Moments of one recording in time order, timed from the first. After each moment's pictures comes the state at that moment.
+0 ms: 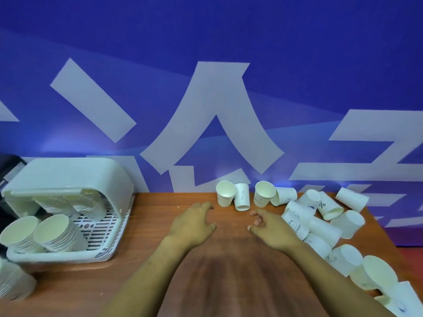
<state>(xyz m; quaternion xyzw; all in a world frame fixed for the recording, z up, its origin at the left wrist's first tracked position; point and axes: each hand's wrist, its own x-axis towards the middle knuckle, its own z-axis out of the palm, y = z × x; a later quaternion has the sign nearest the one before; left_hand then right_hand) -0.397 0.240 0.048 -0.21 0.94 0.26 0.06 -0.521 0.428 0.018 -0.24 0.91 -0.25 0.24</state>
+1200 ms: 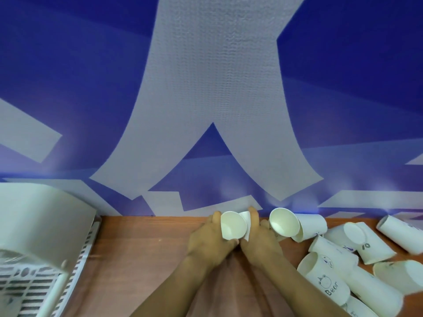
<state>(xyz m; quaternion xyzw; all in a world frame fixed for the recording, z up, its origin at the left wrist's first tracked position) -0.559 0.204 -0.073 -0.26 0.90 0.36 0.05 -0.642 0.321 -0.101 -0.20 0.96 -0.15 0.16</state>
